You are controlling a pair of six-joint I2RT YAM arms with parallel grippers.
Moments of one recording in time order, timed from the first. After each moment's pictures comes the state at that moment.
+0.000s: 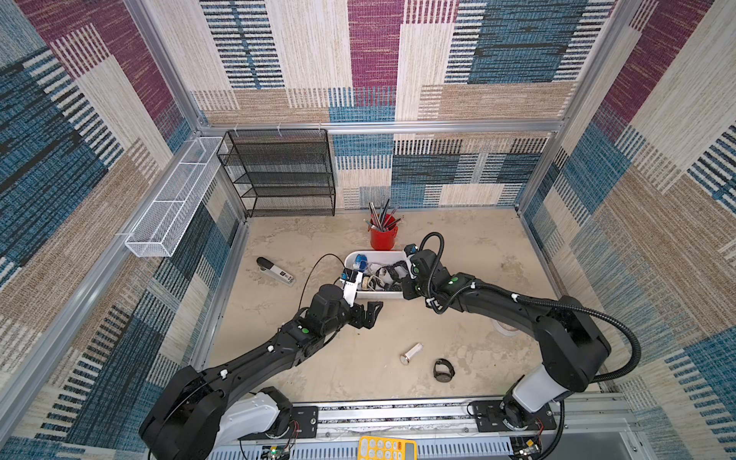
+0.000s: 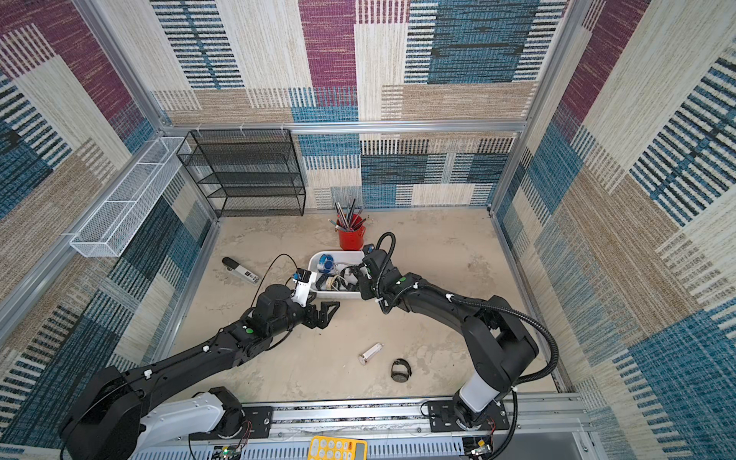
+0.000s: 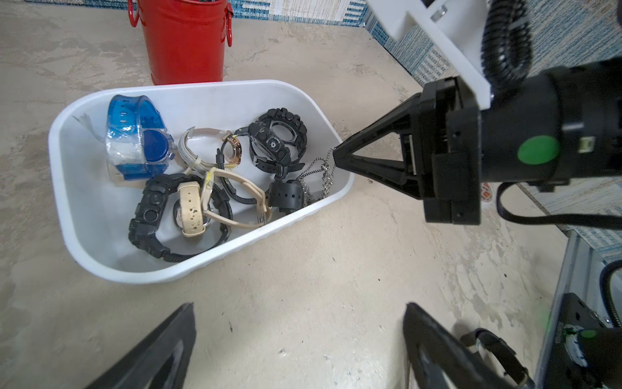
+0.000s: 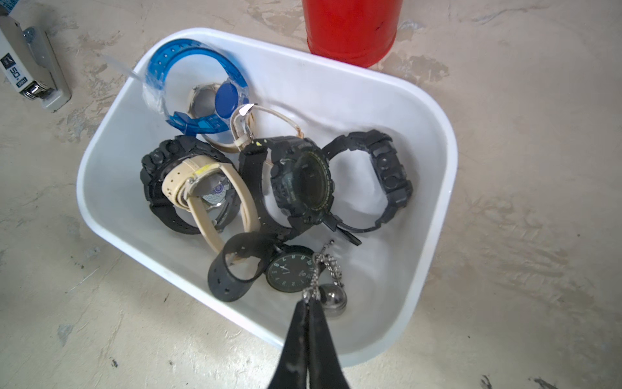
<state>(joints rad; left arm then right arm) -0.66 1.16 0.53 0.15 0.11 -0.31 0.66 1.61 1.02 -0.22 0.08 0.31</state>
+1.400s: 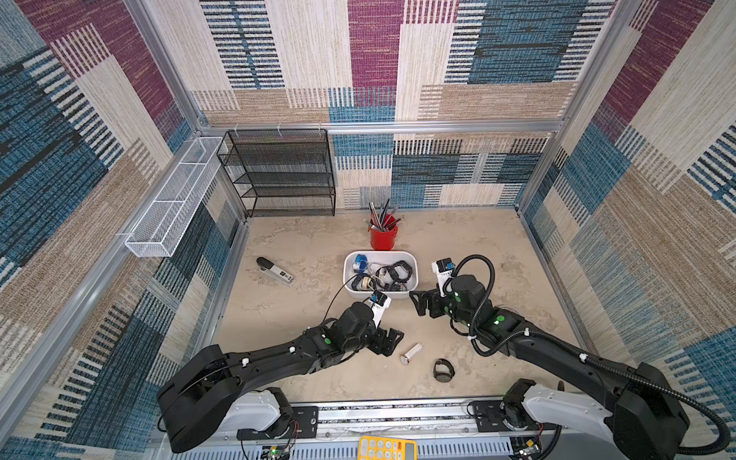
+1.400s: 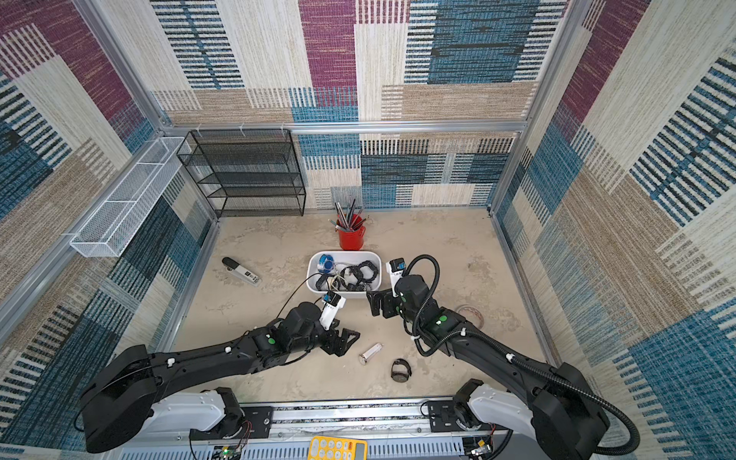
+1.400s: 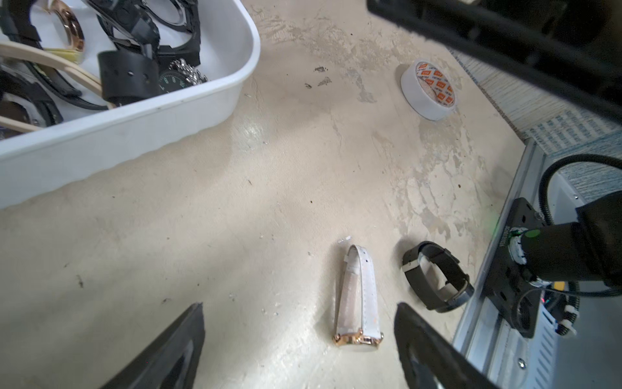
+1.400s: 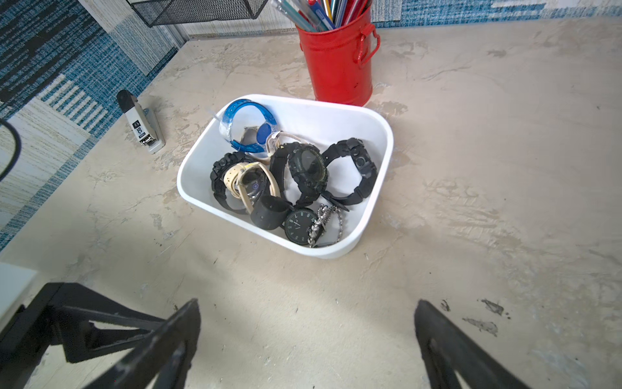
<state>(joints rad) -0.95 1.30 0.57 0.07 0.06 -0.42 0.66 1.10 0.61 -0.05 0.08 0.36</state>
